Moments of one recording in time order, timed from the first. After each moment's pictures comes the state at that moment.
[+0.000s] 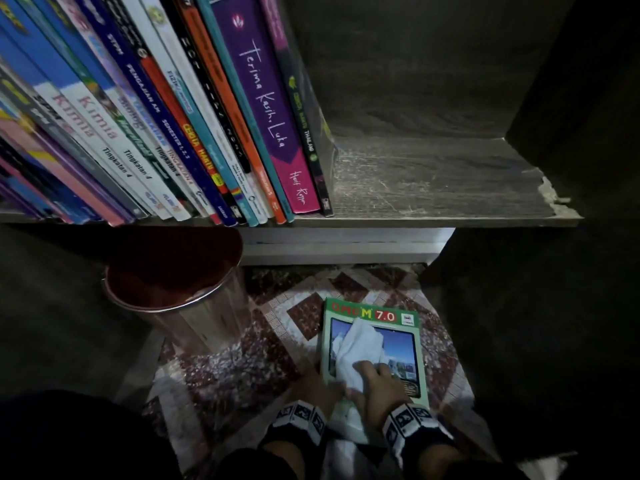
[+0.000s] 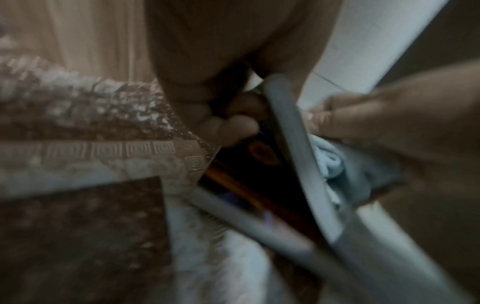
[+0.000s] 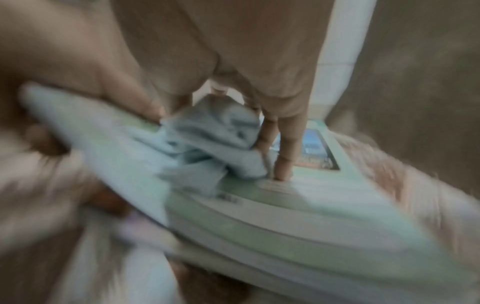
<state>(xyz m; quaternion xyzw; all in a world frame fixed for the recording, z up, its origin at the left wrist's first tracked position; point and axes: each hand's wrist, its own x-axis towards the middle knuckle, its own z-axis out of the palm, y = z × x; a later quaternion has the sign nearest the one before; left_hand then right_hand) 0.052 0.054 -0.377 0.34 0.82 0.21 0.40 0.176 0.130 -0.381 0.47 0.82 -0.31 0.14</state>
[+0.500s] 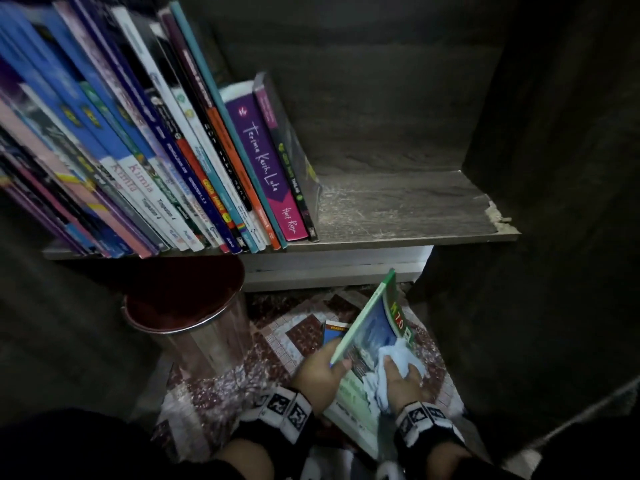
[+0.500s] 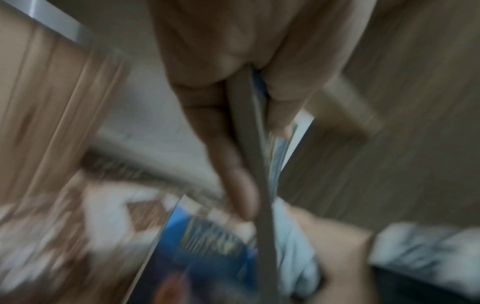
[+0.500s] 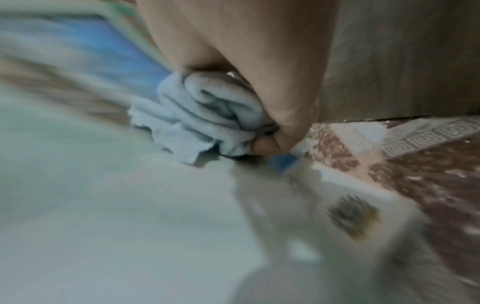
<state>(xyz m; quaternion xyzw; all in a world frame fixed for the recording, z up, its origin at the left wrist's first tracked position) 0.061 0.040 -0.259 0.47 0.74 0.32 0.37 0.197 0.129 -0.327 0.70 0.46 -0.51 -0.17</state>
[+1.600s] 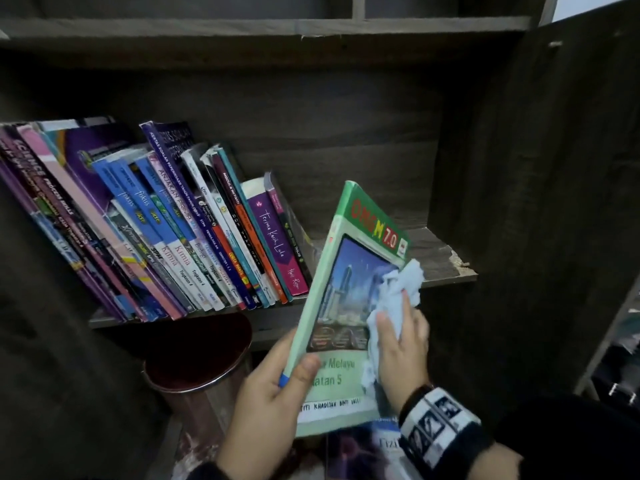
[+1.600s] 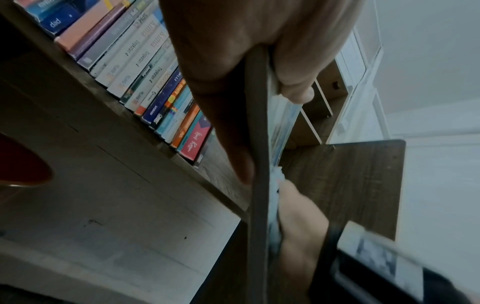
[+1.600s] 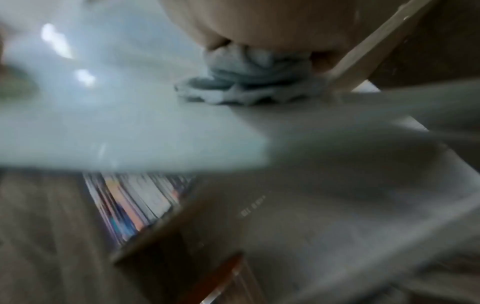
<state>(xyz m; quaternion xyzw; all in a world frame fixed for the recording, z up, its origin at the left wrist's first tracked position) 0.064 -0.060 -0.102 0.48 0.56 0.63 0.24 0.175 0.083 -0.152 0.45 0.64 -0.38 -0.49</state>
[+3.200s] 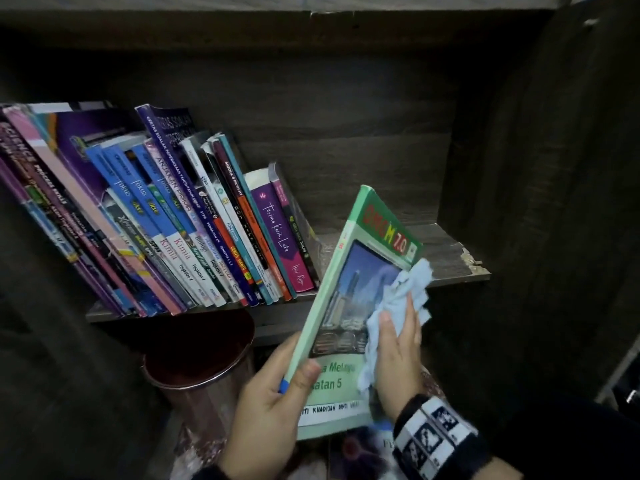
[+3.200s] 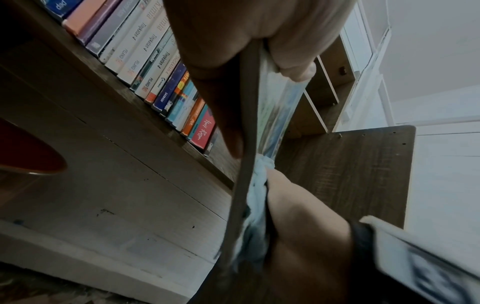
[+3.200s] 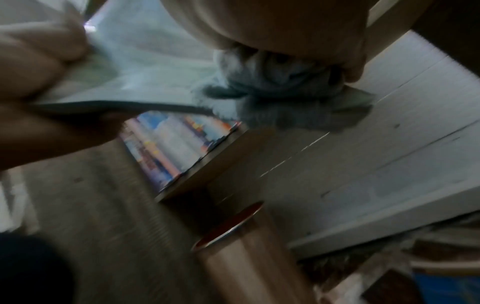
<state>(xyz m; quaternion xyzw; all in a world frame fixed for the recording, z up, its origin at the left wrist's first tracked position) 0.058 -0.052 -0.117 0.45 0.55 0.66 0.25 0.158 0.078 -0.153 0.46 0.61 -0.44 -0.47</state>
